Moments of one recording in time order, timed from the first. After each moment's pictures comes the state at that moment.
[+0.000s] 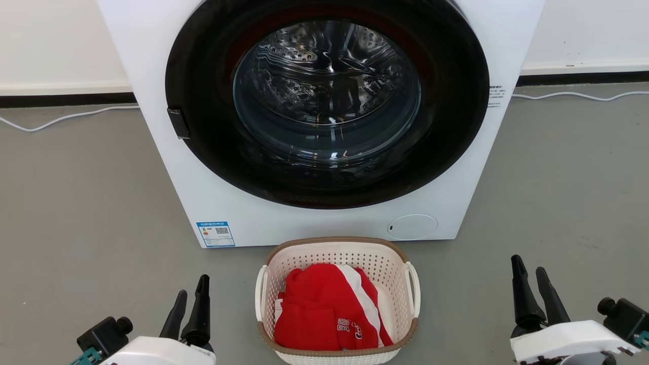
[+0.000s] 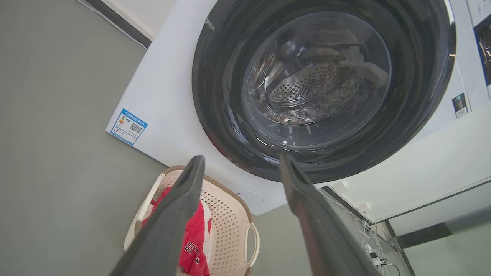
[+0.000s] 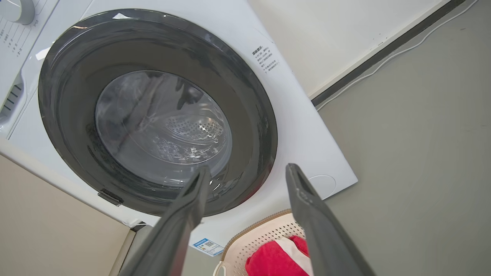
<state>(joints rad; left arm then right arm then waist) 0.00 0.03 0.00 0.29 -0.83 -0.12 -0.10 0.00 -0.04 -0.09 0.24 0.67 0.12 -0.09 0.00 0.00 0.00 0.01</state>
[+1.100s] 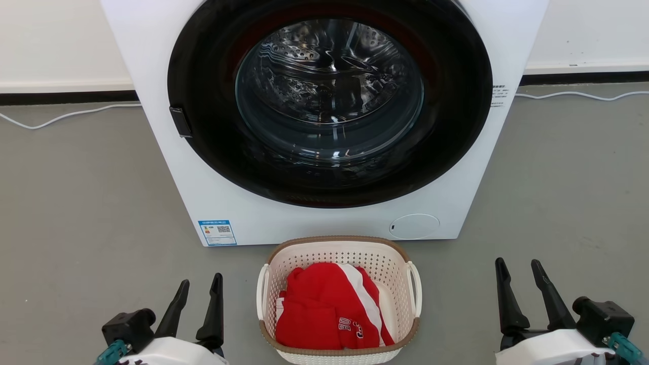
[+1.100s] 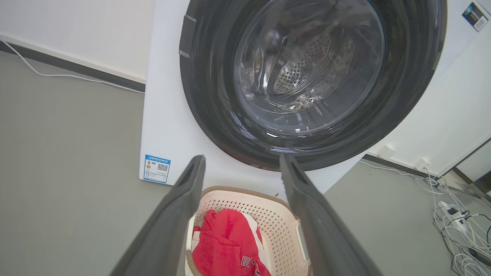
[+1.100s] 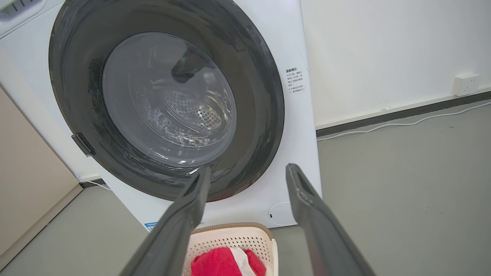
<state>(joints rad) 0.00 0.04 -0.02 0.28 -0.45 -0.12 -0.19 0.02 -0.04 -0.07 0.21 0.28 0.12 -0.19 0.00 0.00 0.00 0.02</state>
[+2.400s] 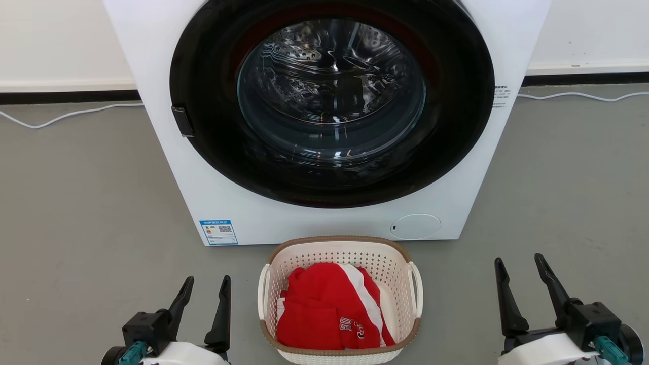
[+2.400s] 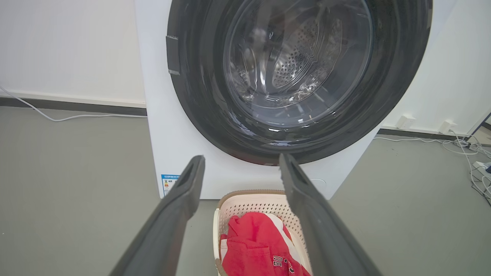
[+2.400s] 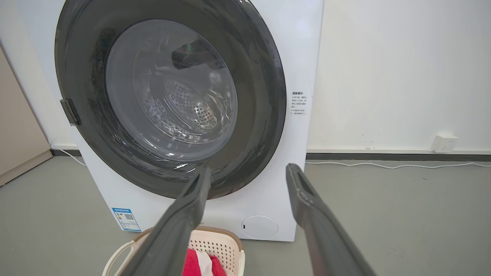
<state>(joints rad) 0.00 0.04 -0.03 0.29 -0.22 -0.12 -0.25 0.02 -0.04 -0.10 0.21 0.01 0.12 -0.25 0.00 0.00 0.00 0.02</state>
